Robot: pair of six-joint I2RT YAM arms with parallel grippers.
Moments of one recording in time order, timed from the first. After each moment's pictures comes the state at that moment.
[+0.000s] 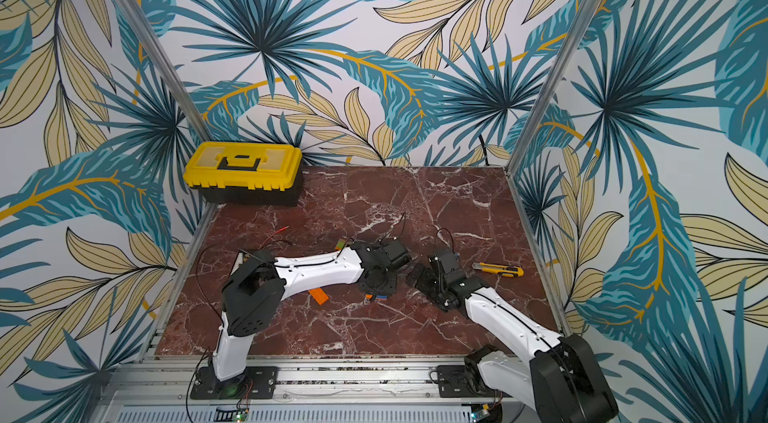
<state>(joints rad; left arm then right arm) -1.02 2.07 1.50 -0.79 -0.06 -0.96 0.40 1.12 0.50 -0.38 -0.09 0.98</state>
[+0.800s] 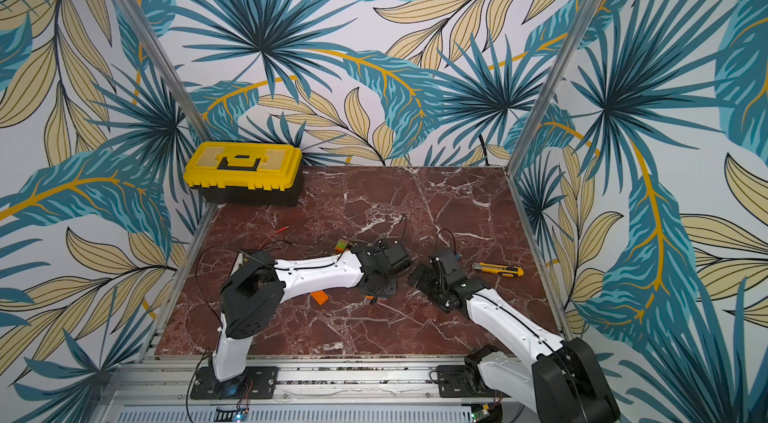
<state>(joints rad) -1.03 2.05 1.47 -0.76 -0.12 -0.99 0.39 1.10 0.50 -0.40 -0.08 0.99</state>
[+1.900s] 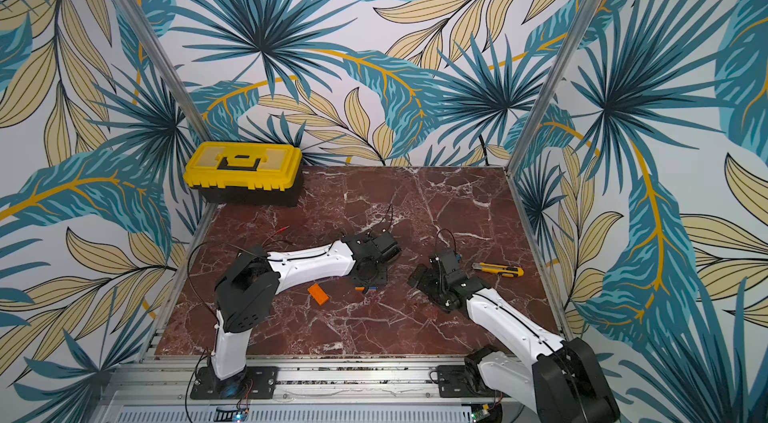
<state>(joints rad) -0.94 2.01 1.47 -0.78 -0.11 -0.96 0.39 1.11 0.51 -0.42 -0.07 0.99</state>
